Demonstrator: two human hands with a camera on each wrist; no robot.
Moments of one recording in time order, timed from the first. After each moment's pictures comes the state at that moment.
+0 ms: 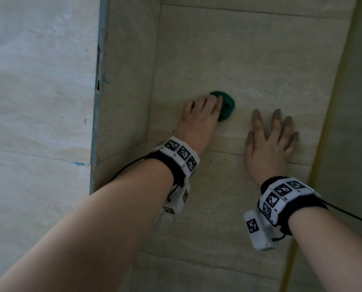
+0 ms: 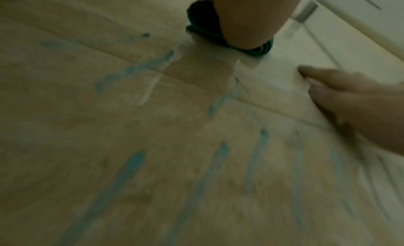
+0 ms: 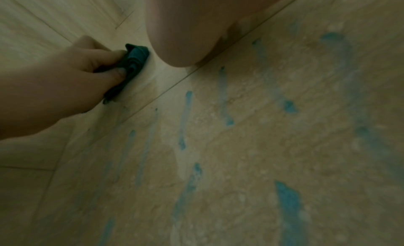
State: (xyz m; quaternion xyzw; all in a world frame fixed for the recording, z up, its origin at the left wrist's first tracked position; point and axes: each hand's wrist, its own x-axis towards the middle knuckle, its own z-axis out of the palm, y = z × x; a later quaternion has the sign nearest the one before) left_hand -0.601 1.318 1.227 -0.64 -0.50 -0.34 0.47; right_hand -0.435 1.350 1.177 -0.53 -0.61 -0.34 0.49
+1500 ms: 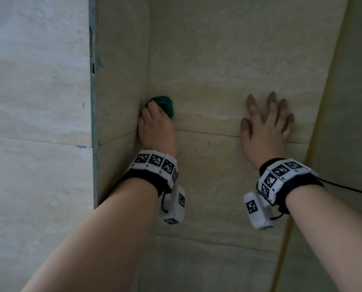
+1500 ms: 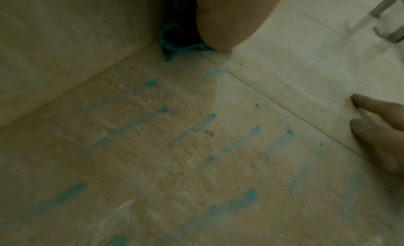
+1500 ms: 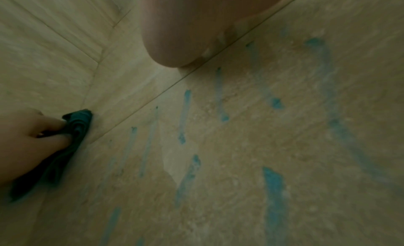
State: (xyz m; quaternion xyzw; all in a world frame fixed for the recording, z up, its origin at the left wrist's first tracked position) left_hand -0.647 1.301 1.175 -0.48 -0.70 -0.37 0.38; right_hand -0.434 1.335 1.173 -0.54 -0.64 -0.30 0.46
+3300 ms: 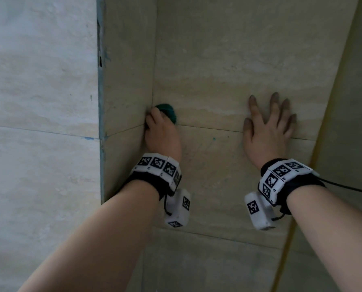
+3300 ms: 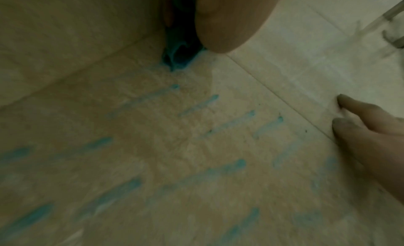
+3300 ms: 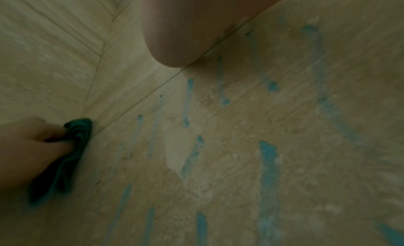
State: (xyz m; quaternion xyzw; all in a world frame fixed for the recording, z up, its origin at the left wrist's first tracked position) left_hand -0.640 1.291 1.162 -0.48 -0.75 -0.39 0.23; right_hand -0.439 1.337 1.162 -0.53 -0.64 -0.30 0.46
